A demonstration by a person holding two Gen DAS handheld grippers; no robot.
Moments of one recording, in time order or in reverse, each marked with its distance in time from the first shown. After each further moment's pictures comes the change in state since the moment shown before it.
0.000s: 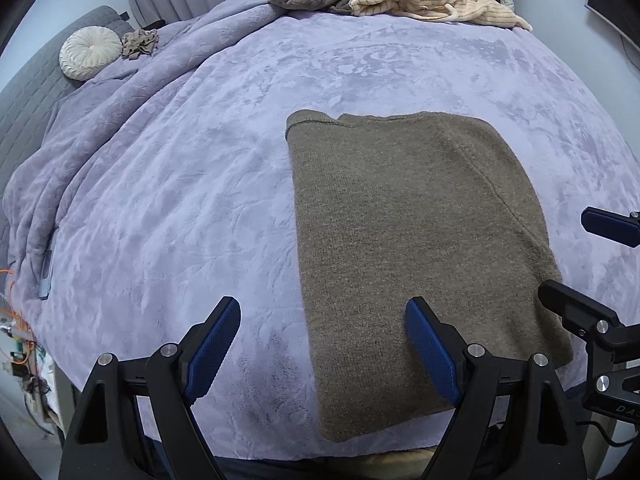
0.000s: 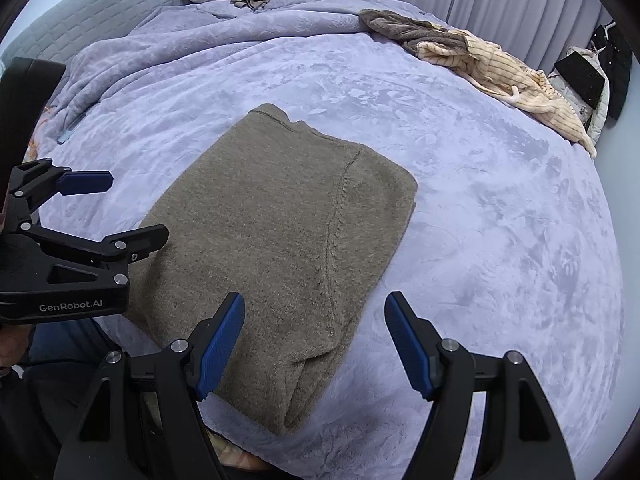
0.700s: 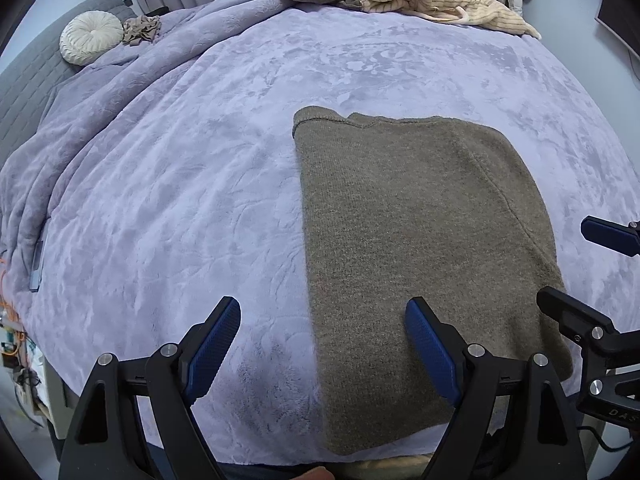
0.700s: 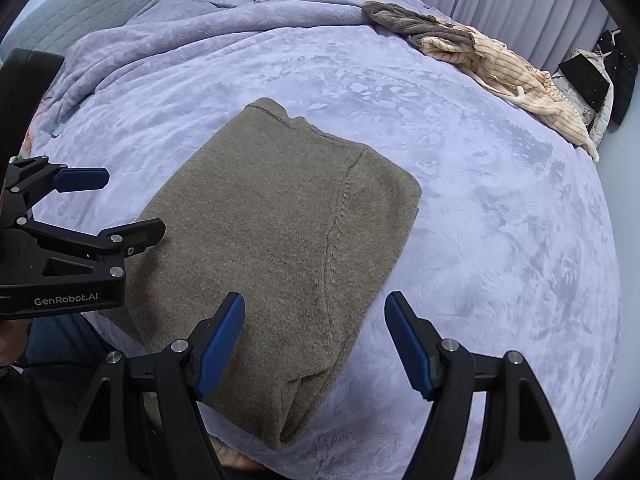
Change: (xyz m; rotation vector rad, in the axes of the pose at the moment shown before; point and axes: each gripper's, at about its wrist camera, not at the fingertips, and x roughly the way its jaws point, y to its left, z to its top) left arm 0.011 0.013 0.008 -0.042 0.021 -0.022; right arm 0.010 0.001 0.012 -0.017 0.042 -0.018
